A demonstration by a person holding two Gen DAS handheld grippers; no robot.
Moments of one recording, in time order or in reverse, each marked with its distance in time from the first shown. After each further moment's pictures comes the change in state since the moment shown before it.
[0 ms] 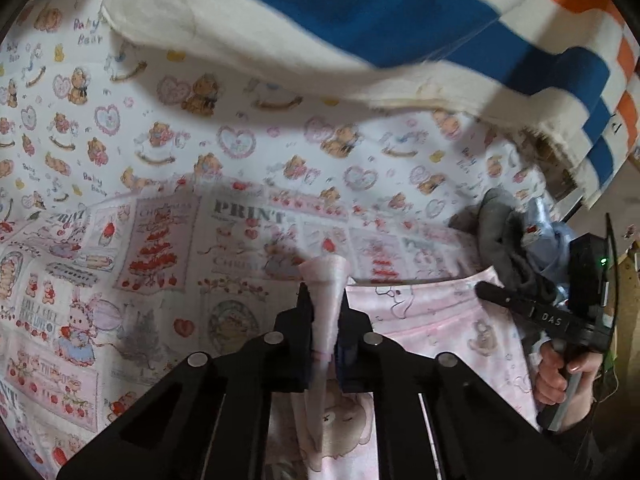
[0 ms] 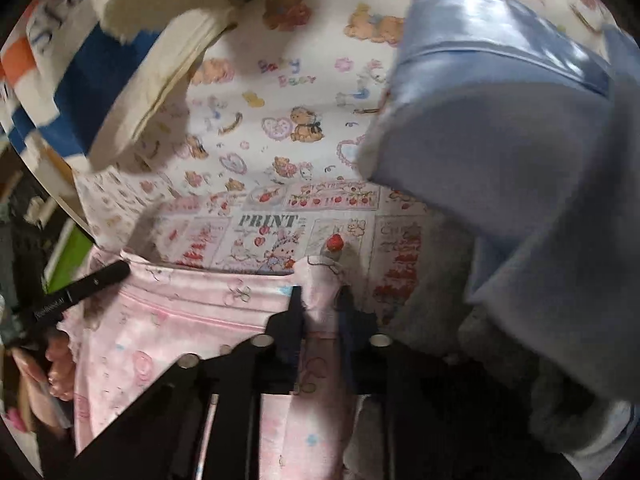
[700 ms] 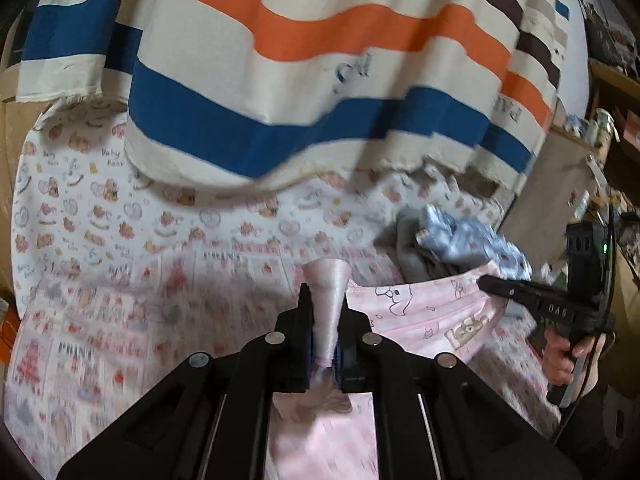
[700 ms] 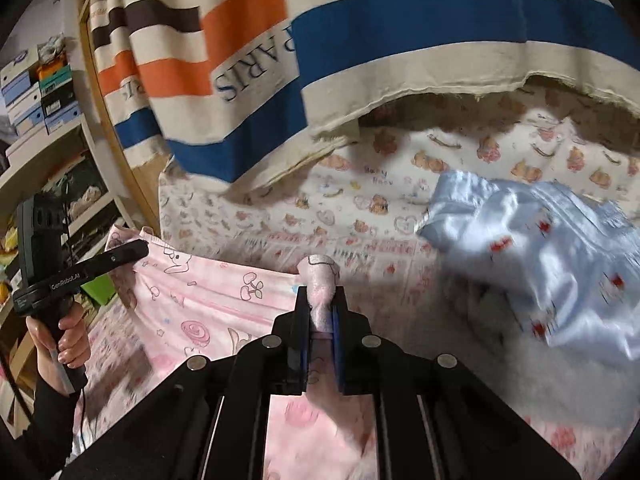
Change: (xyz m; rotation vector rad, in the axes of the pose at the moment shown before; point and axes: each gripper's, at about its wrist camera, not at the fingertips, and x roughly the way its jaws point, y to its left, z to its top) left arm -0.140 -0.067 -0.046 0.198 -0.184 -0.034; right arm -0.156 0.063 -0.059 -0.188 -0.206 0.044
